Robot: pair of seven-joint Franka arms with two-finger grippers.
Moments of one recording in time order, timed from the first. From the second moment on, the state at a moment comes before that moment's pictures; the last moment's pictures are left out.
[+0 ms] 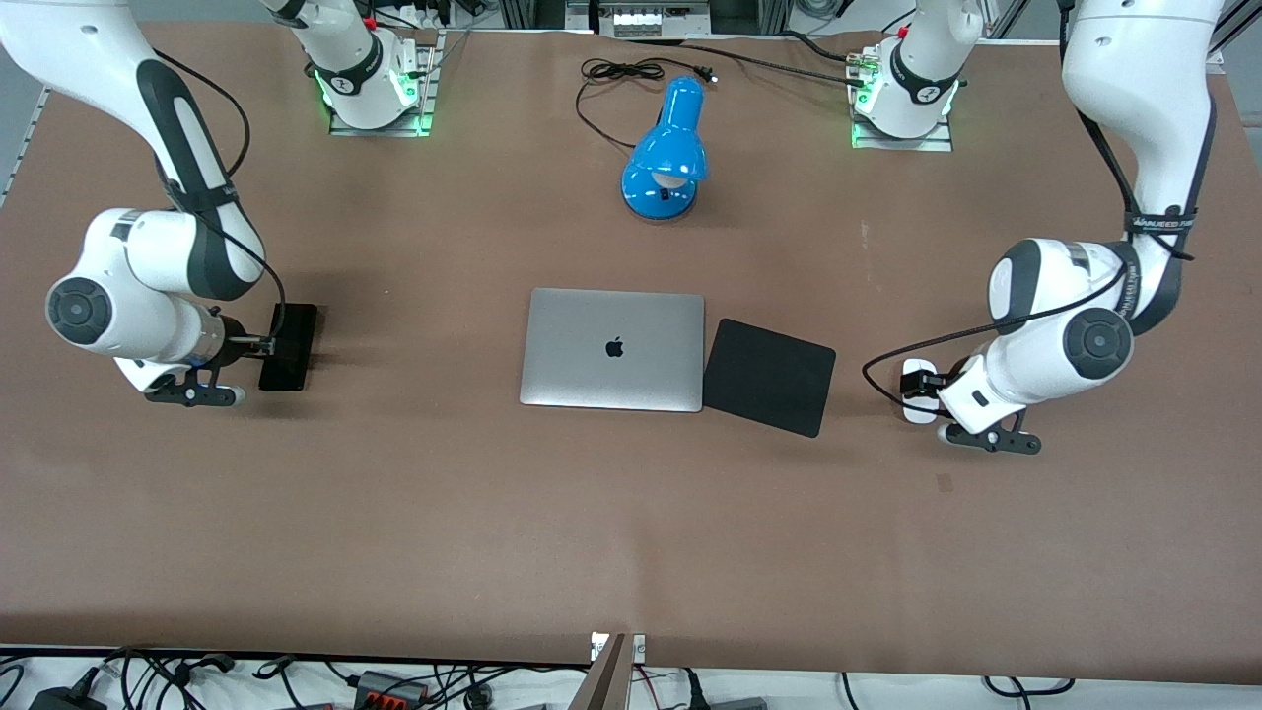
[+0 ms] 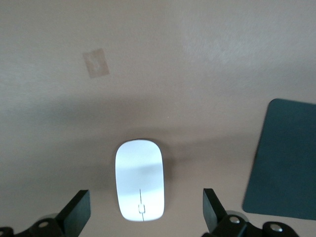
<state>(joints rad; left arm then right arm) 0.00 0.48 -0.08 -1.87 0.00 2.27 0.06 -0.07 0.44 -0.03 -2.00 -0.05 2.26 0.01</state>
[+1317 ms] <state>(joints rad) 0.01 0.51 -0.08 -1.99 0.00 2.46 0.13 -0.07 0.49 -0.03 -2.07 -0.08 2.38 0.03</state>
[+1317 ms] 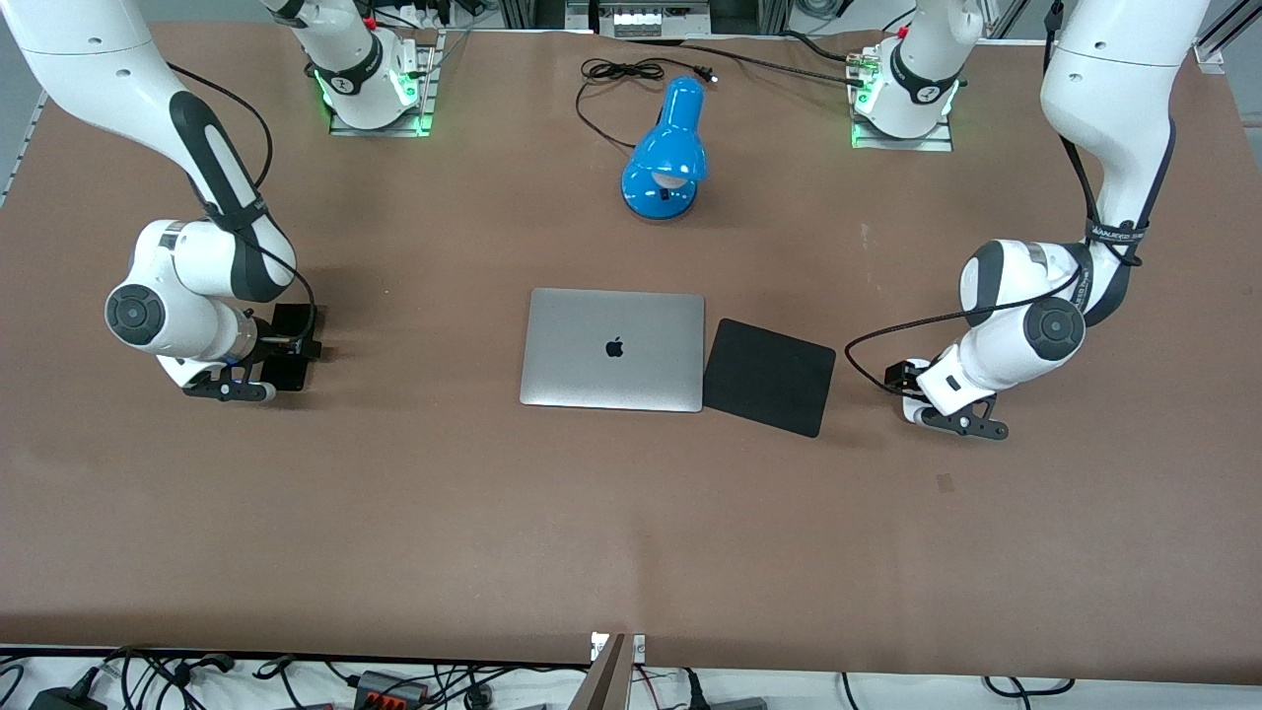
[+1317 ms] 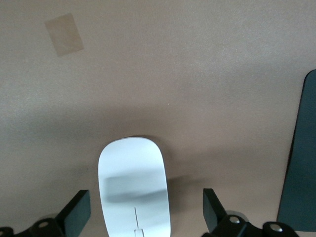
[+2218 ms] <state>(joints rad) 0.03 0.52 -0.08 -2.04 0.00 2.53 0.17 -0.09 0.52 -0.03 -2.07 -0.08 2.37 0.03</state>
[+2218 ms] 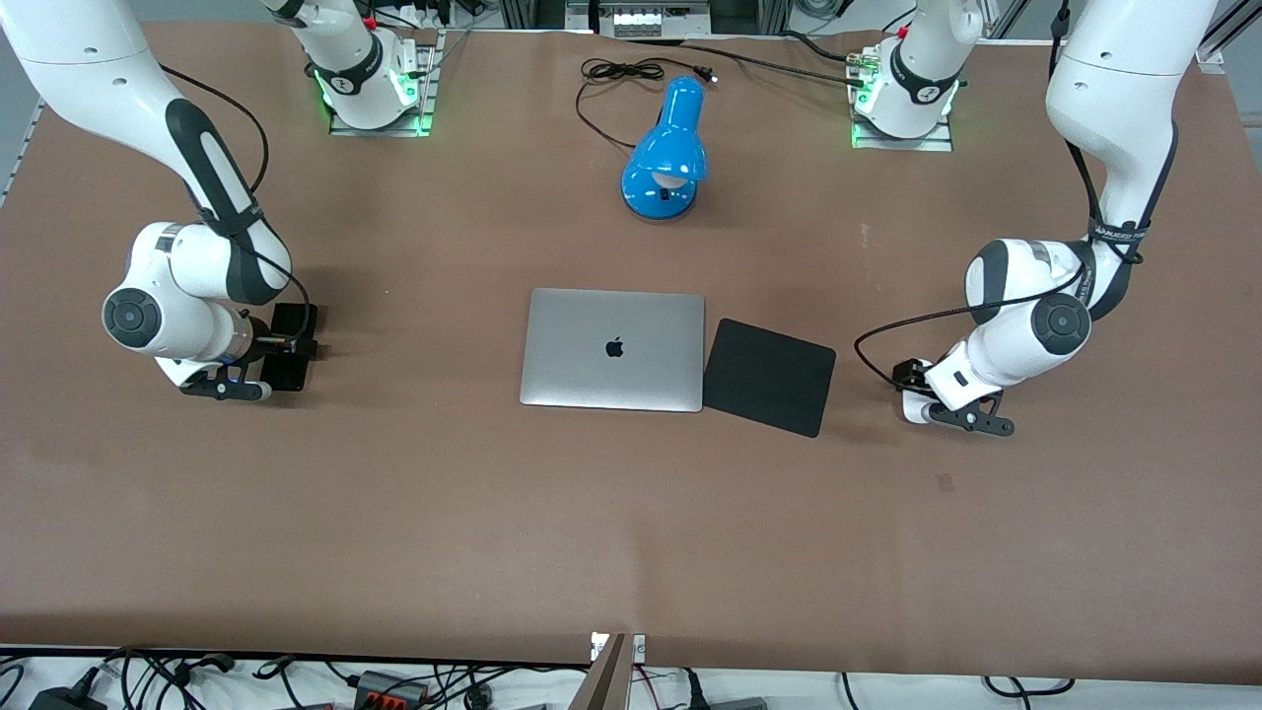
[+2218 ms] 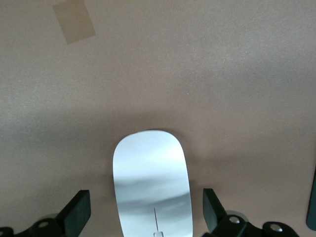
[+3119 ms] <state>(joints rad) 0.03 0.52 -0.08 -2.05 0.00 2.54 0.17 -0.09 0.51 -0.03 -2.06 -0.08 2.35 0.01</state>
